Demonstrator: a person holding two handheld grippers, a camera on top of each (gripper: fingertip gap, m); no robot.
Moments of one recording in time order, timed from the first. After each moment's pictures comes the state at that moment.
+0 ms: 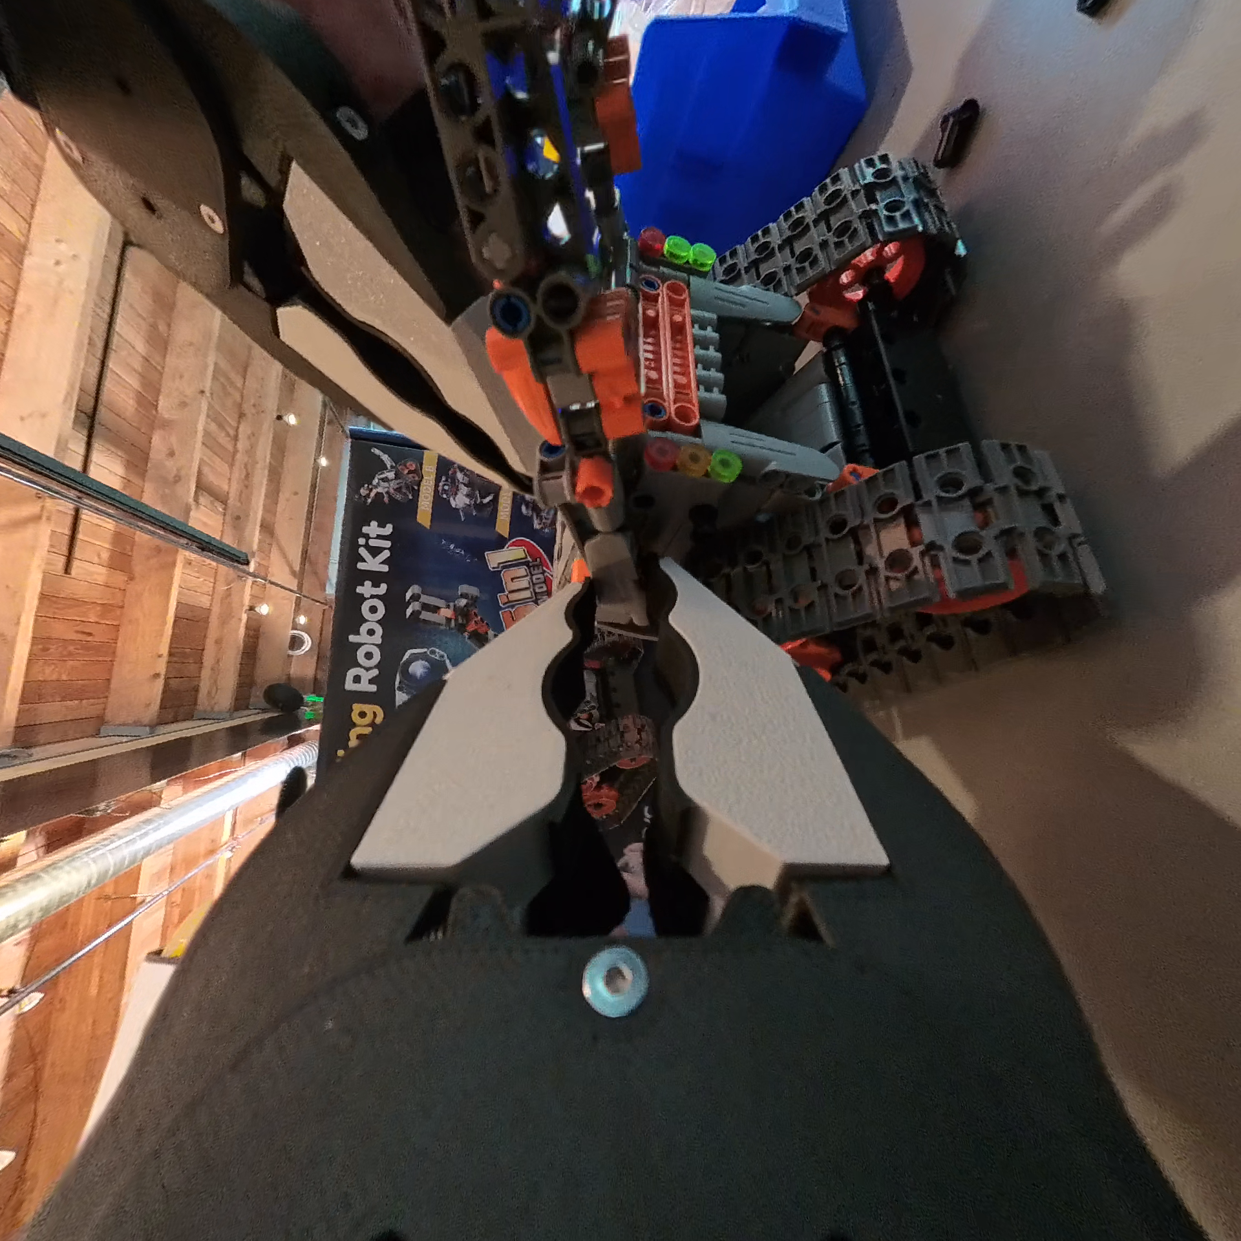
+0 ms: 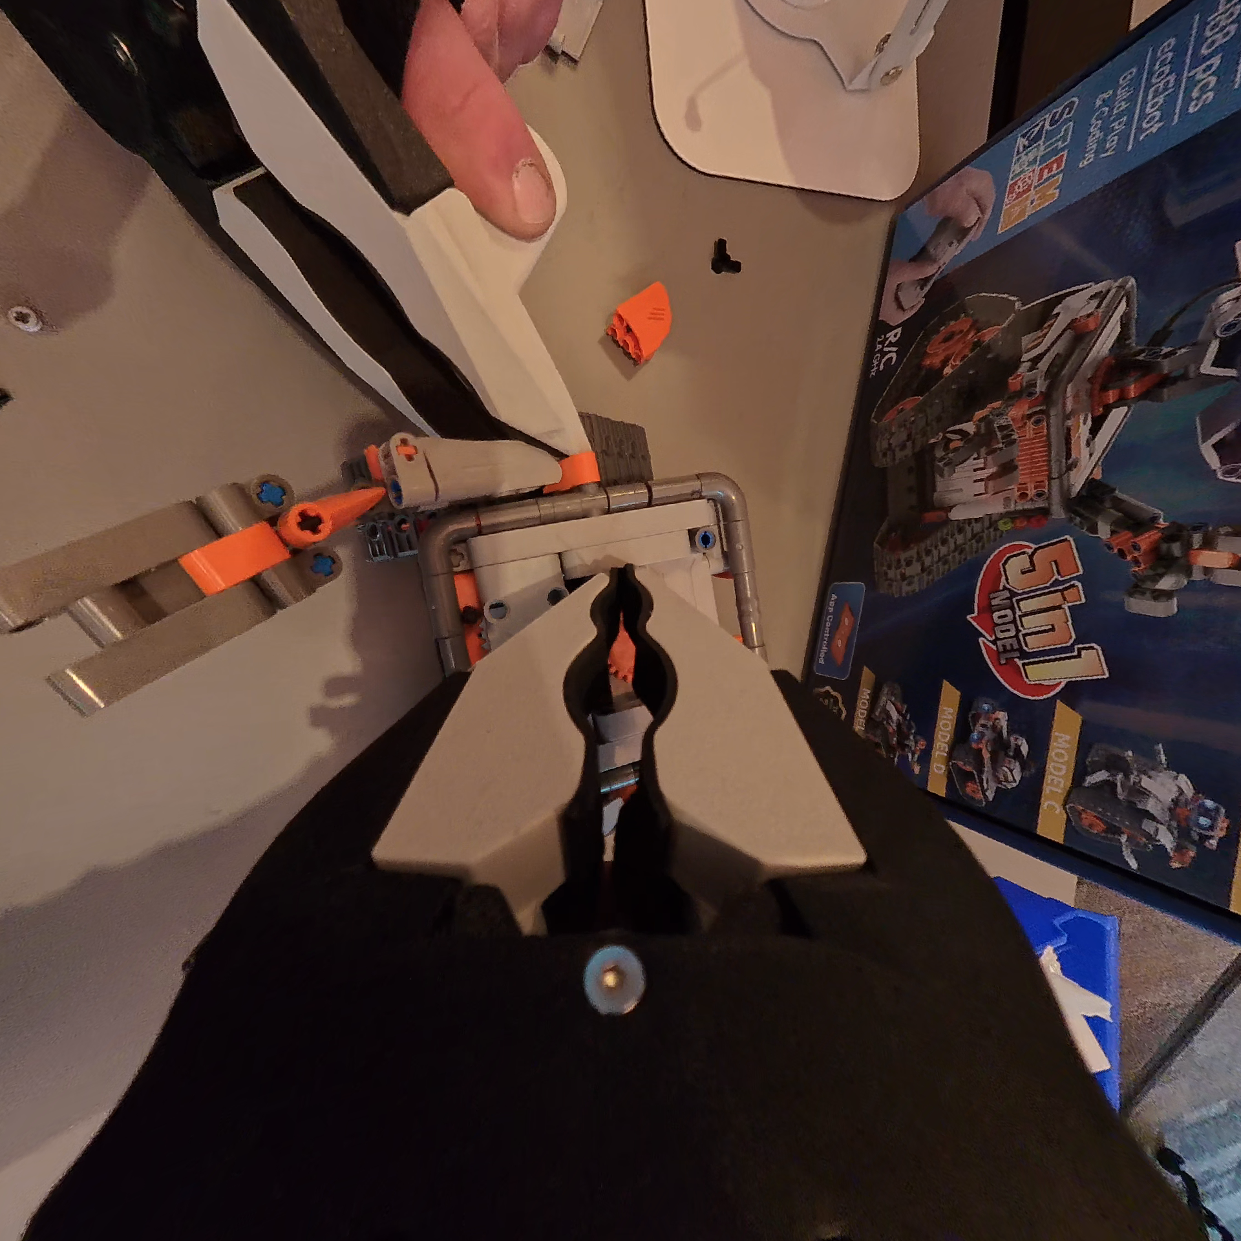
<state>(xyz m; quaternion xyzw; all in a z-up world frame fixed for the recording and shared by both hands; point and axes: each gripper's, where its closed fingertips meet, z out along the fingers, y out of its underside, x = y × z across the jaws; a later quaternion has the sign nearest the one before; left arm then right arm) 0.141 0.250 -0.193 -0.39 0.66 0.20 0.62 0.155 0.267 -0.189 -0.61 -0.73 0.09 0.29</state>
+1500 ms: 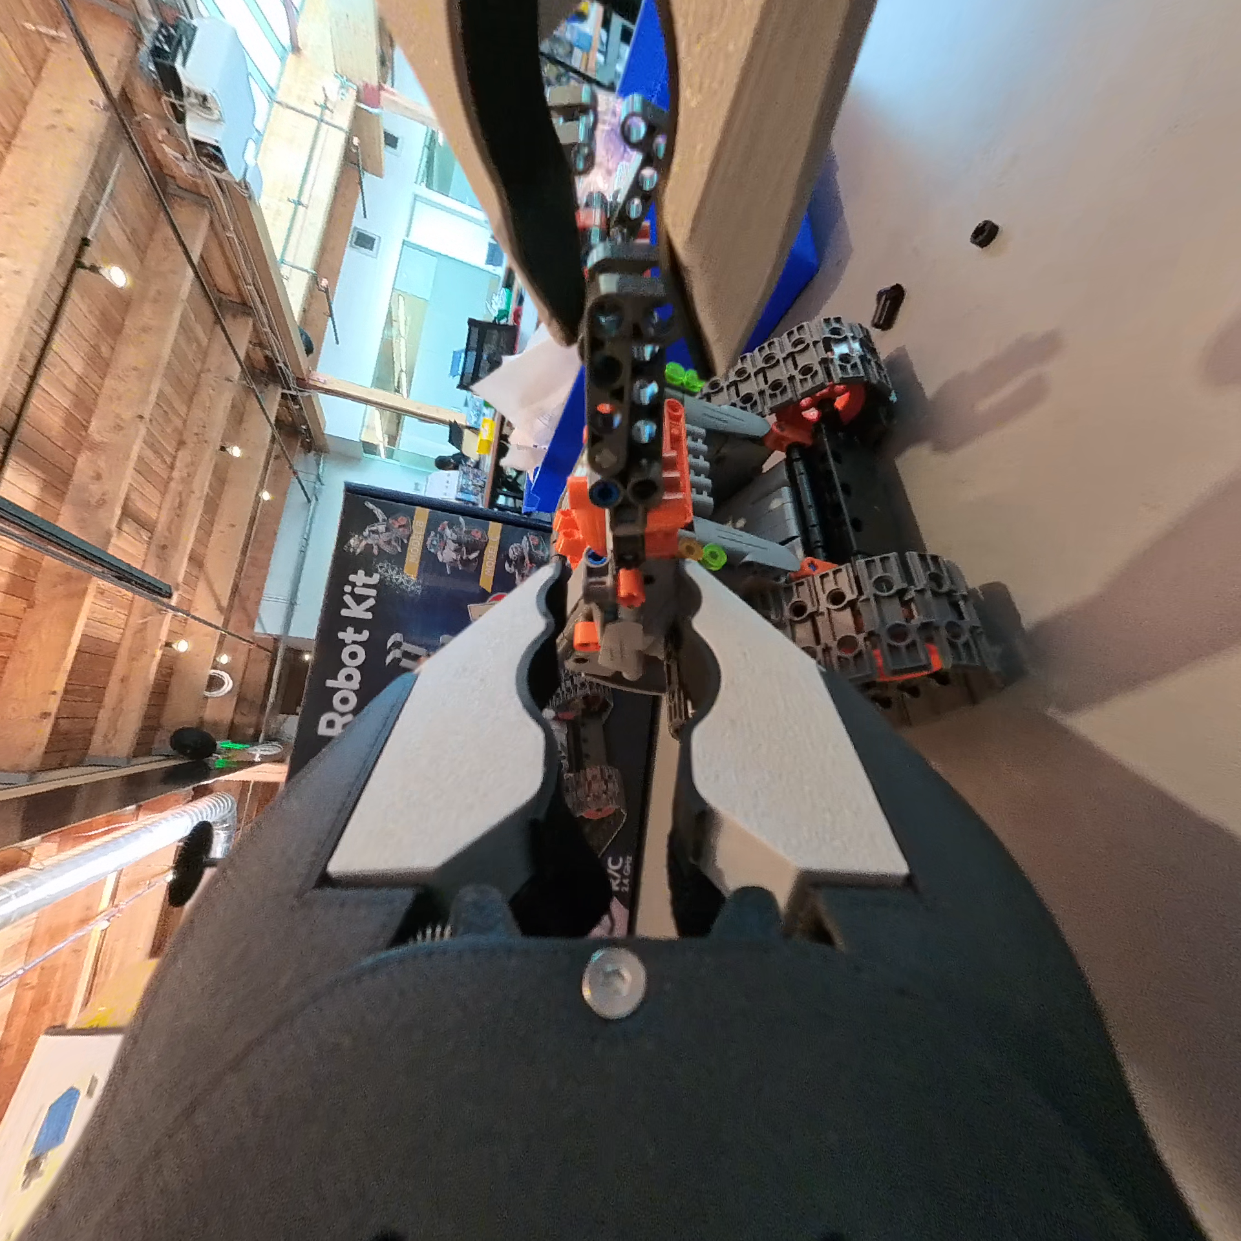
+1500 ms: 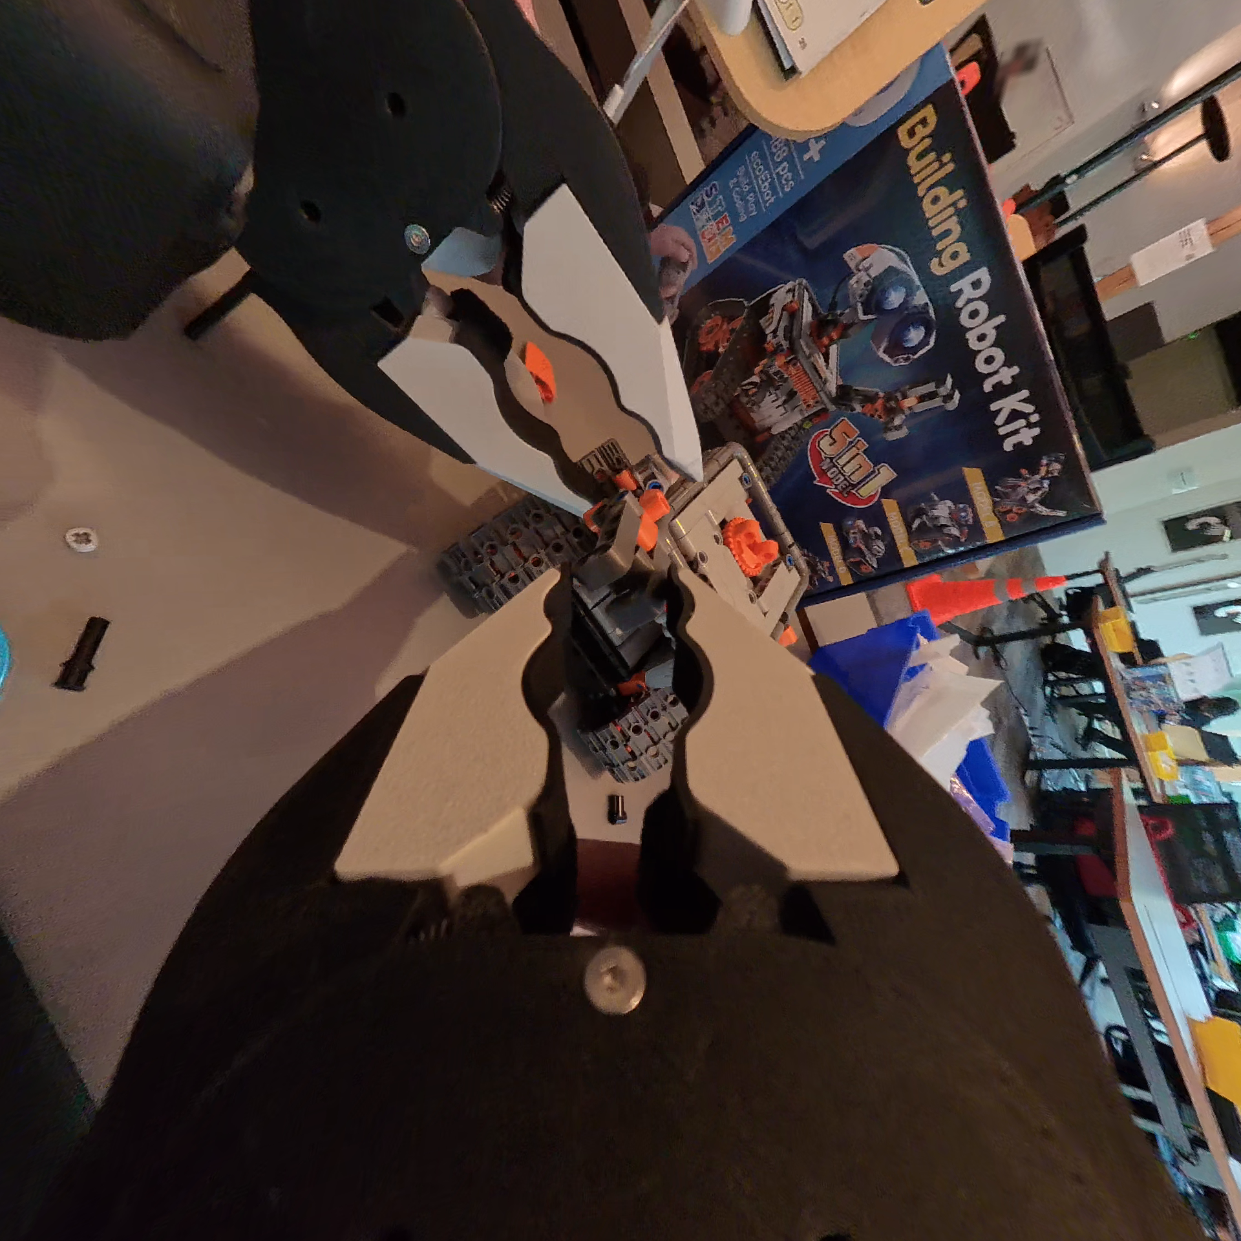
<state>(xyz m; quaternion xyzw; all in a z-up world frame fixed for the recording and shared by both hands) 0.155 0.224 -0.183 -0.39 0.67 0.13 0.62 0.161 0.167 -0.161 -0.66 -0.54 -0.09 0.51</state>
